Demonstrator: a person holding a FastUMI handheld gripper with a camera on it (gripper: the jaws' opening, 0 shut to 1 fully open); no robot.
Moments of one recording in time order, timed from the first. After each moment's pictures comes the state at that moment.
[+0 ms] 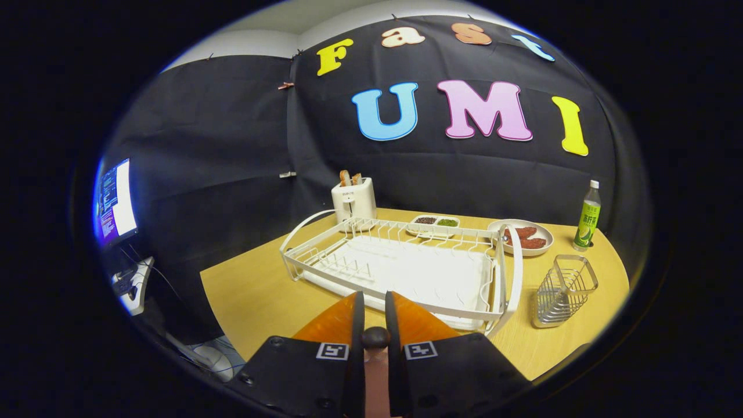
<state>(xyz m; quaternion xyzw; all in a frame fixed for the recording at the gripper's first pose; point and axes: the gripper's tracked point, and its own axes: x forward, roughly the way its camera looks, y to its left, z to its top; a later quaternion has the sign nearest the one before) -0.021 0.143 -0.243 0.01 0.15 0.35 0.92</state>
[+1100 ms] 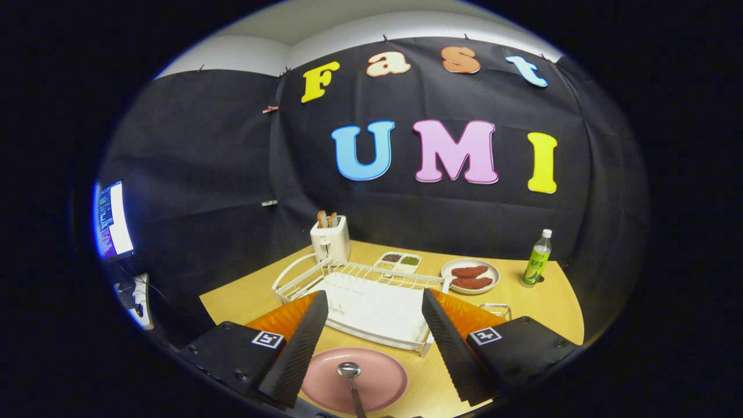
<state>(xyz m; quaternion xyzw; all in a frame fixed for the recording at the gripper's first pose) -0.023 0.060 -0.075 0.02 0.09 0.29 0.95</state>
